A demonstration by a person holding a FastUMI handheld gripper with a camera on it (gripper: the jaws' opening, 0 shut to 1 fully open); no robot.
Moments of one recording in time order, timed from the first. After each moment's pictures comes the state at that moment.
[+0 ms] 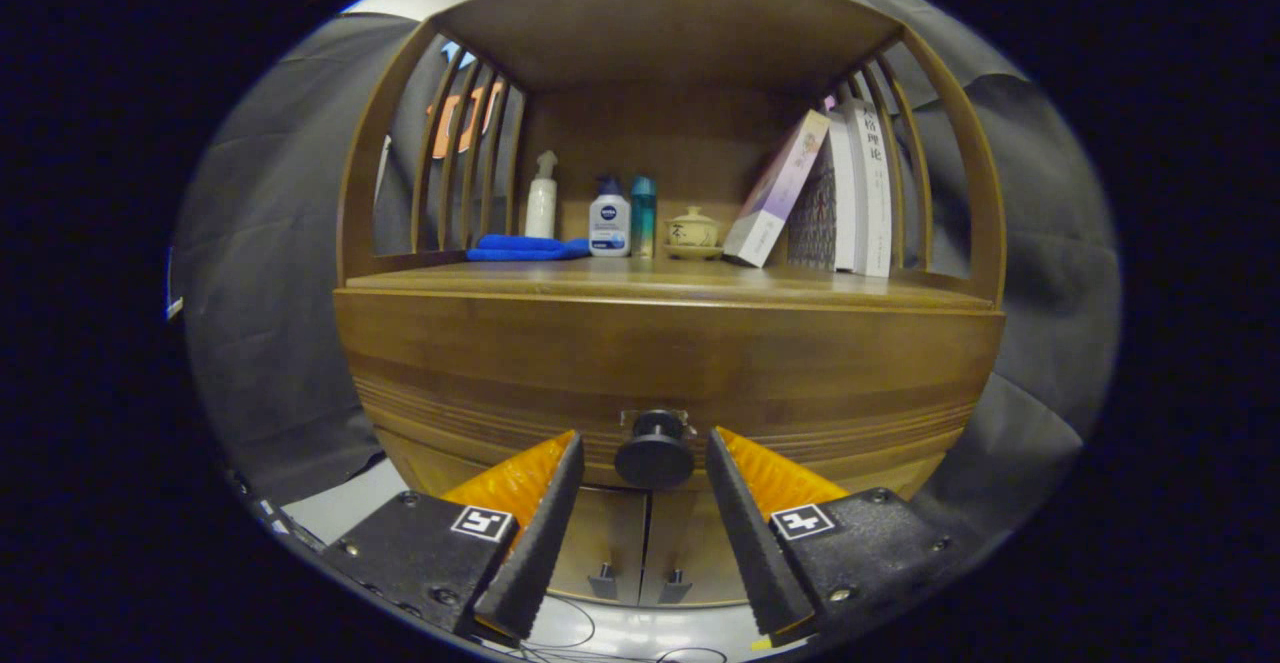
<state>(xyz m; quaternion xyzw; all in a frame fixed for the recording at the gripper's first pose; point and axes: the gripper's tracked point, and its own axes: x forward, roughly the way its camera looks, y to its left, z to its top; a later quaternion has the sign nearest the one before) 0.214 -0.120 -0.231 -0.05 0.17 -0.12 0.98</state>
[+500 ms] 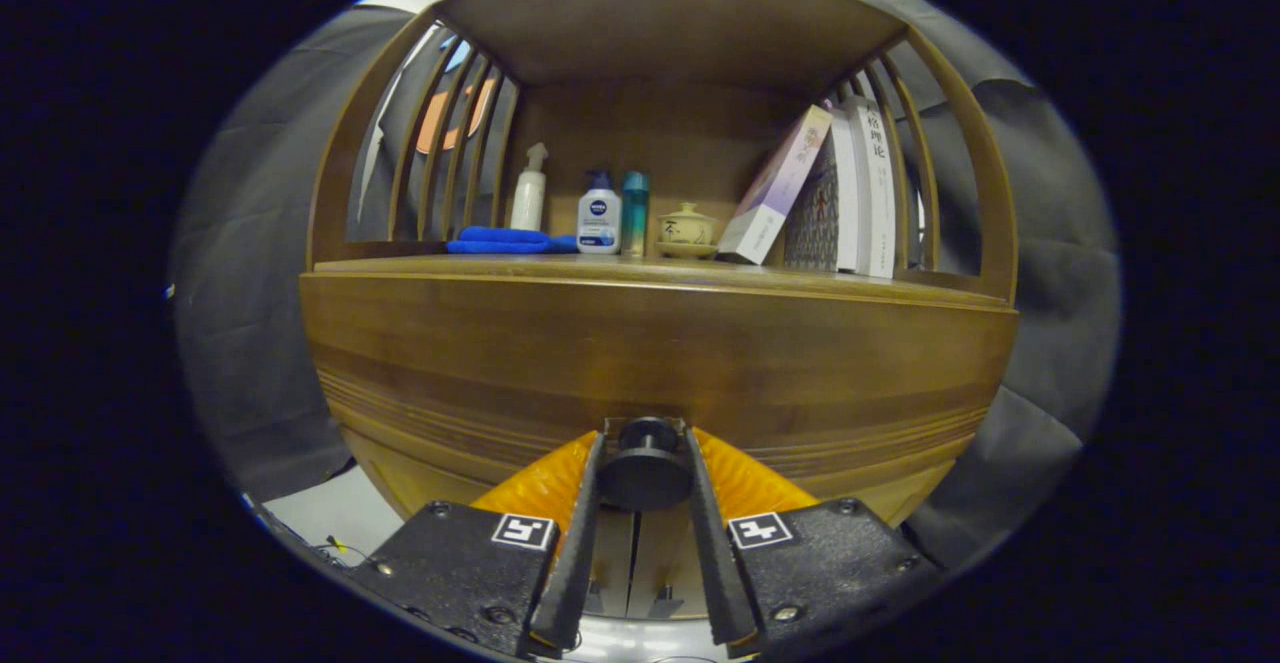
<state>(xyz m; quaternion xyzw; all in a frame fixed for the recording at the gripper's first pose) 0.234 -0.134 -0.242 -0.07 0.15 -0.14 0.98</state>
